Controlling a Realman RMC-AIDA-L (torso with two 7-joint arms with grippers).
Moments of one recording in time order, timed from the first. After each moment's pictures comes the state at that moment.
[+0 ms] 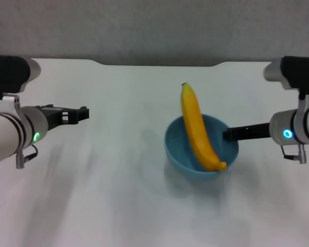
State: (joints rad) left arm -0.36 -2.03 -1.40 -1.25 -0.16 0.52 2.84; right arm 0.77 2.01 1.80 0.58 -2.15 0.74 -0.63
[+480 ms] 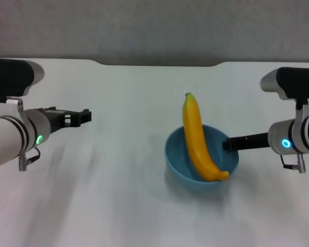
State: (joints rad) left arm -0.36 -2.03 -1.38 -1.23 -0.16 0.50 2.83; right arm 0.76 2.02 1.76 0.54 -2.12 0.72 -0.63
